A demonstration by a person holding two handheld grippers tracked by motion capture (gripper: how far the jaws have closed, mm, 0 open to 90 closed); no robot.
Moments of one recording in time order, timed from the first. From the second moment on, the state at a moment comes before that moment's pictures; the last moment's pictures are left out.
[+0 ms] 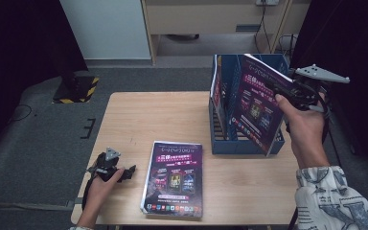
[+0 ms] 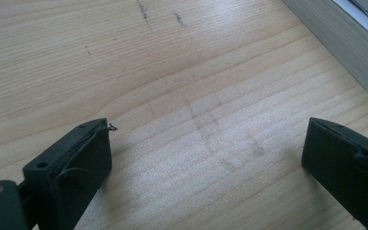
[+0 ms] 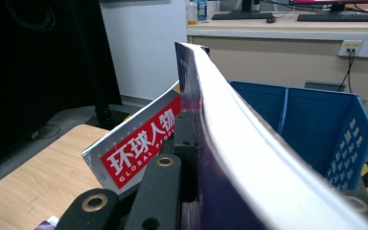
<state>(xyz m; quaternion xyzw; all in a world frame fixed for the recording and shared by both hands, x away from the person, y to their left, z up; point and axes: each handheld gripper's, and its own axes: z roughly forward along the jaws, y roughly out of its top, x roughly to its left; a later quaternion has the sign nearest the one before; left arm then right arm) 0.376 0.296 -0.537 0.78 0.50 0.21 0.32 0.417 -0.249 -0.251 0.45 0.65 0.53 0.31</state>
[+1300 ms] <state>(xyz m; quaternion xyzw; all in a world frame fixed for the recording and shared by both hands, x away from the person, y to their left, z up) 0.376 0.295 -0.537 0.78 0.50 0.21 0.32 0.444 -0.247 -0.242 0.48 0.62 0.51 0.35</state>
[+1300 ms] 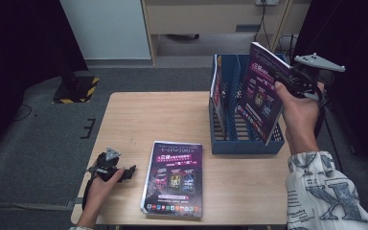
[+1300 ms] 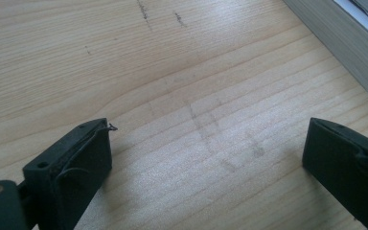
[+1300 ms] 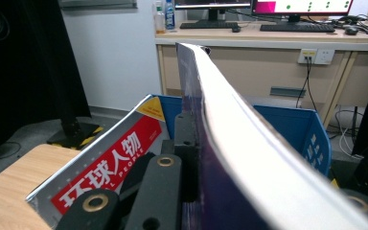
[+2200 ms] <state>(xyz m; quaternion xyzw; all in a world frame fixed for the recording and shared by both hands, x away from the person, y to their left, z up) 0.376 0.295 -0.537 0.78 0.50 0.21 0.32 0.479 -0.240 -0.256 0.51 0.60 0.49 0.38</state>
